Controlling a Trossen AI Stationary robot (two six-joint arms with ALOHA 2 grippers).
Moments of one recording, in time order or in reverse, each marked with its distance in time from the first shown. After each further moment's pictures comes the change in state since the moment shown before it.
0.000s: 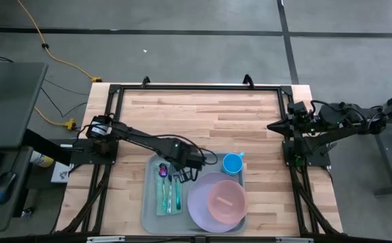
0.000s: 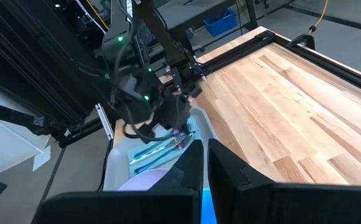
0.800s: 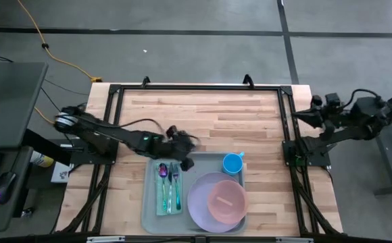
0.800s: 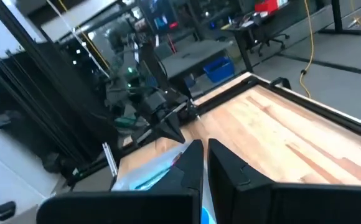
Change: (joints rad) left arm -0.016 -0.390 -0.425 0.725 -0.364 0.107; right arm 0.000 -0.337 0.000 -0.145 0.093 -0.025
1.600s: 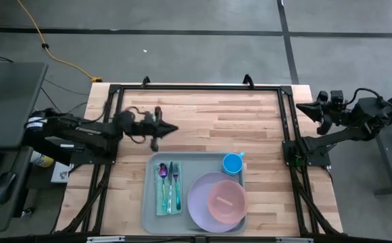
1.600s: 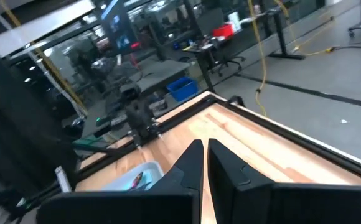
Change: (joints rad) left arm 0.415 -0.395 -0.822 1.351 0.692 0.387; right arm 0.000 -0.037 -0.002 -0.040 0.188 -0.037
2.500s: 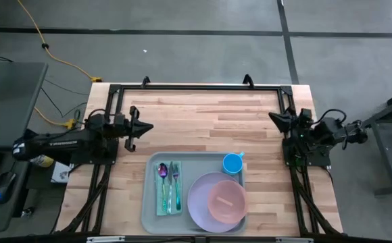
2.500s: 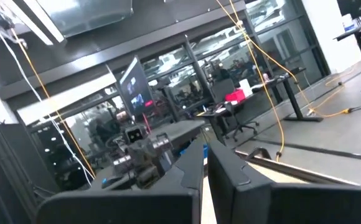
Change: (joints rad) left arm 0.094 -0.745 -0.232 -0.391 0.042 0.001; right arm 0.000 -0.139 -0.705 0.995 0.072 -0.207
